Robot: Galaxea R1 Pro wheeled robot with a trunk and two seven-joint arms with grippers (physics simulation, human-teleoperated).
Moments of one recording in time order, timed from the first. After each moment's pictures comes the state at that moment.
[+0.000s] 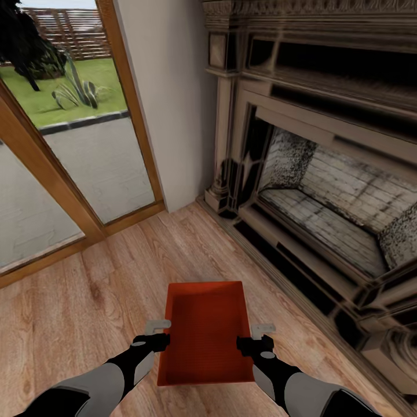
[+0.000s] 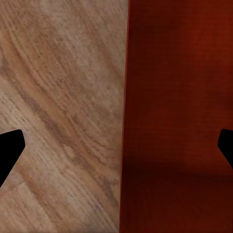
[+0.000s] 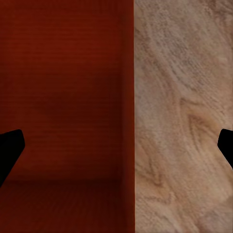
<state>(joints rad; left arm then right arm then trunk) -0.75 -0.09 -0.12 -0.06 0.17 -0.03 0.15 -0.72 0.13 0.71 -0.05 -0.63 -0.17 -0.20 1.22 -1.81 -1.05</state>
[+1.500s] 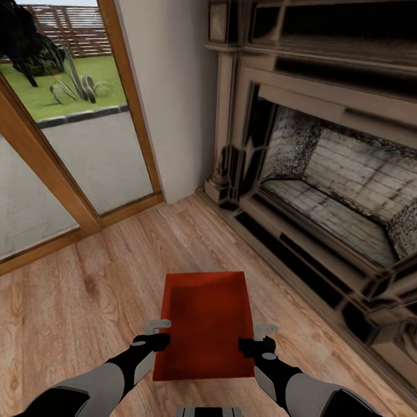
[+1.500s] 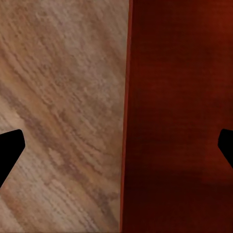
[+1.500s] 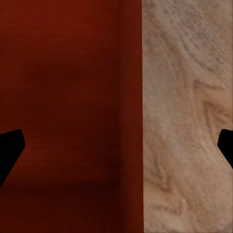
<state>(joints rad) -0.75 -0.09 -0.12 -0.06 0.17 -0.03 0.15 -0.72 0.13 0.71 -0.04 -0.63 -0.17 -0.20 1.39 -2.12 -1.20</state>
